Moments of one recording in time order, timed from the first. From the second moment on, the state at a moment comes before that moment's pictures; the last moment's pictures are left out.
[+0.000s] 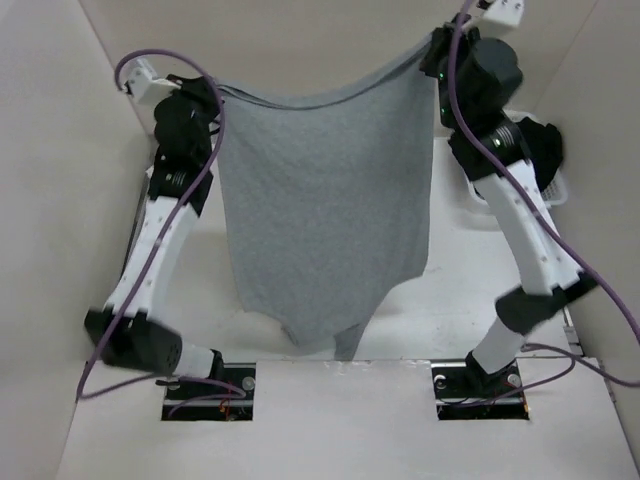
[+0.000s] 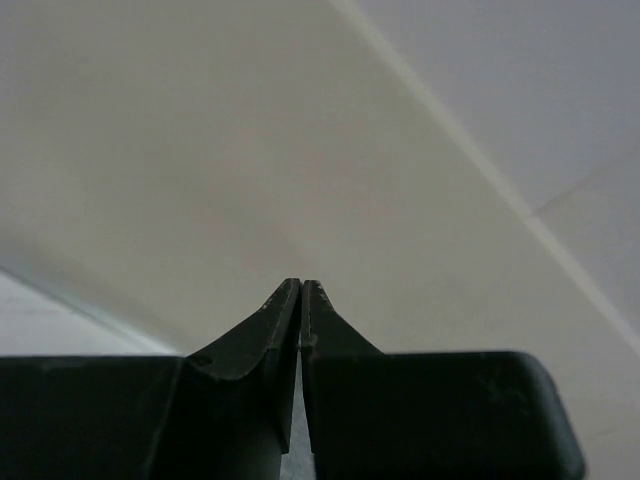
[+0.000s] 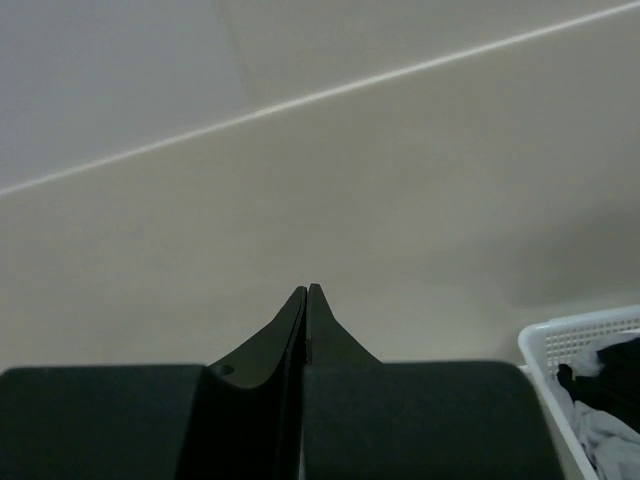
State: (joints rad) left arm -0.23 1.27 1.45 0.13 -0.42 -0.71; right arm 0.56 1.57 2.10 -0.16 0.60 0.08
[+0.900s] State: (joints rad) left arm -0.10 1.19 1.49 0.10 -0.23 -0.77; right arm 0.38 1.32 1.87 -0.23 0.28 0.36
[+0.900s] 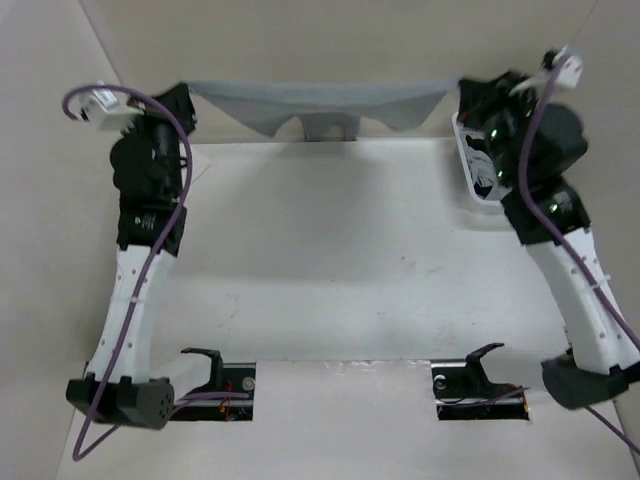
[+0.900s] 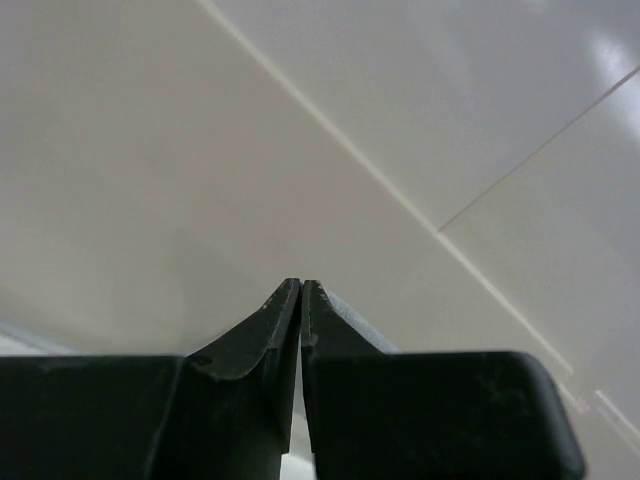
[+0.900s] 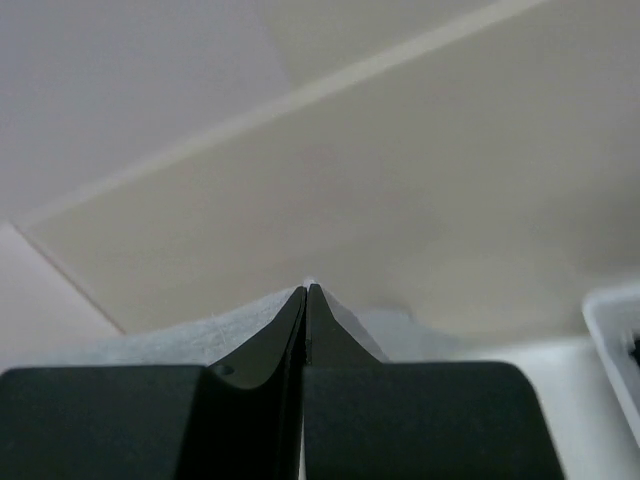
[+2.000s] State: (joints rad) left arm -0.32 0.48 0.49 -0.47 -0.38 -1.02; right arm 1.00 0.71 0.66 -0.59 0.53 0.87
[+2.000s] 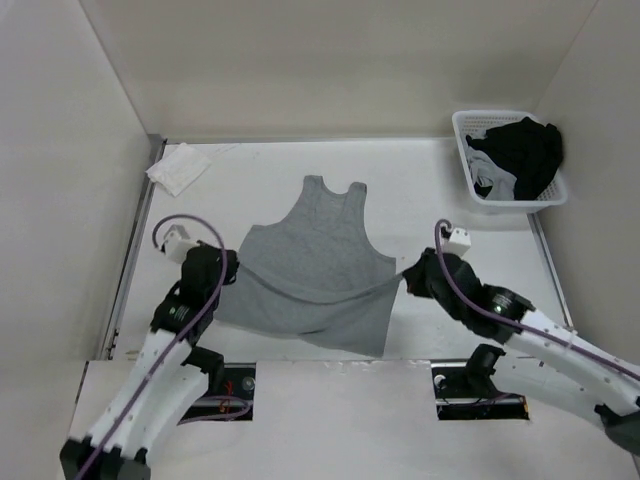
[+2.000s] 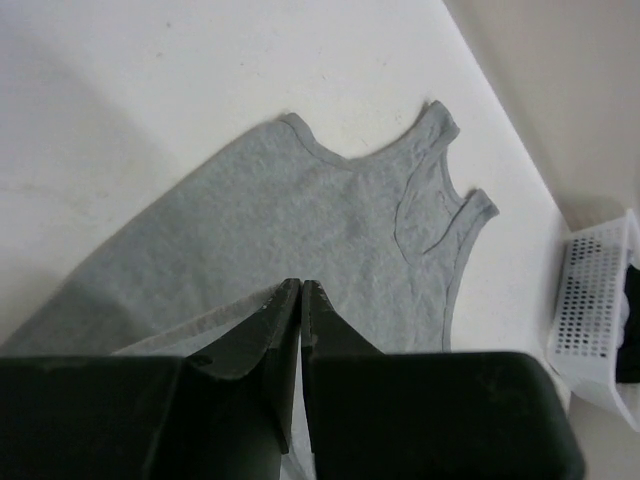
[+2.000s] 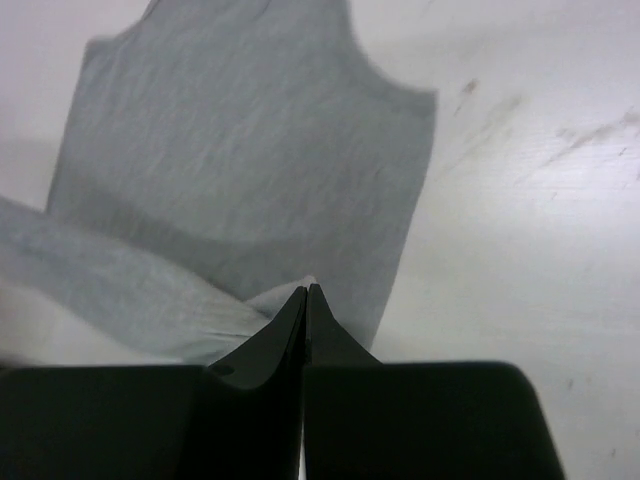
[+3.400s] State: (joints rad) left arm -0.09 1.12 0.34 0.10 -0.19 -0.97; right arm 0.66 1.03 0.40 0.06 0.26 0.80
